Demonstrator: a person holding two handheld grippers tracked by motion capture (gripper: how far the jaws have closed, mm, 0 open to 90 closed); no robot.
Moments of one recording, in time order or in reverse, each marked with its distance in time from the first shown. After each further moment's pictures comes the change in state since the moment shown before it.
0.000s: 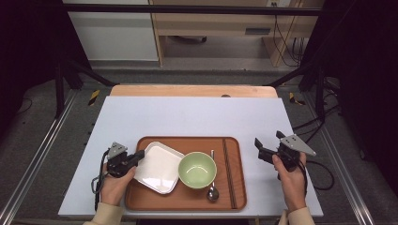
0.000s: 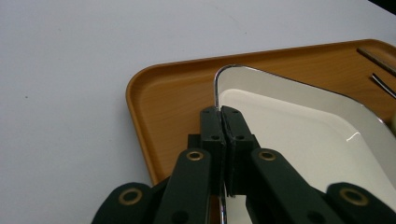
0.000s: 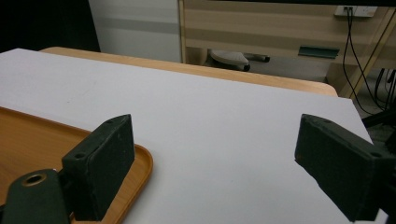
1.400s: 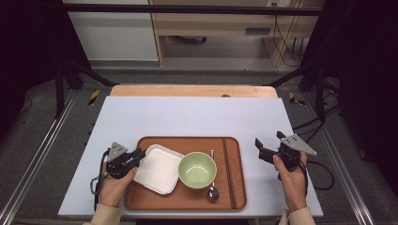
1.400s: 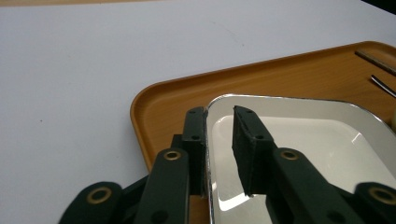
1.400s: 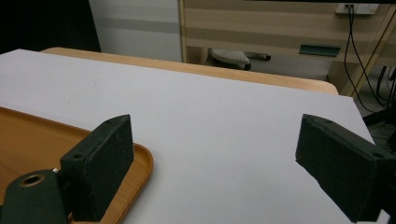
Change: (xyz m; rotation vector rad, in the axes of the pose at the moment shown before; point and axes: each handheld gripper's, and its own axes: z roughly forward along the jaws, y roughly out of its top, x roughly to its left) left arm -0.004 0.004 -0.007 -0.066 0.021 0.071; right arm -0.001 0.000 -0.001 0.007 0.004 0.015
